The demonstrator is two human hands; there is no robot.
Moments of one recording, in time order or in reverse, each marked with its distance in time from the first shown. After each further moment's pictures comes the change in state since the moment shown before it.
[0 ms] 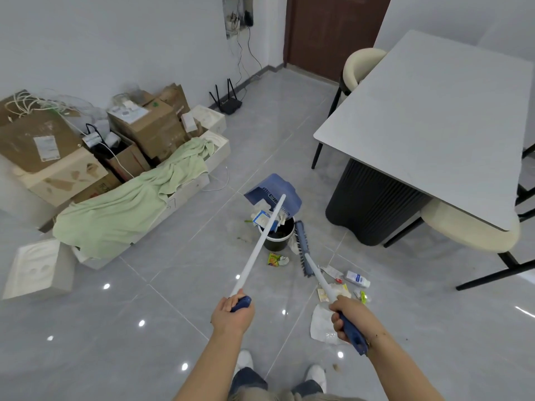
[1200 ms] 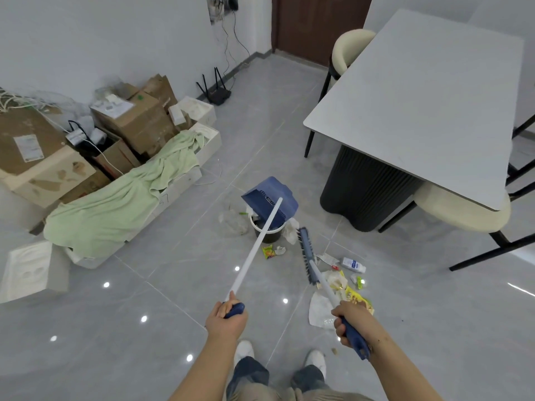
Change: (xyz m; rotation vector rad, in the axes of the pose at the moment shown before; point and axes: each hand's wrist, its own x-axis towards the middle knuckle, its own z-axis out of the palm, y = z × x) left_hand 0.005 0.005 -0.027 0.082 0.019 0.021; right_hand 0.007 0.028 -0.021 -0.030 0.045 0.042
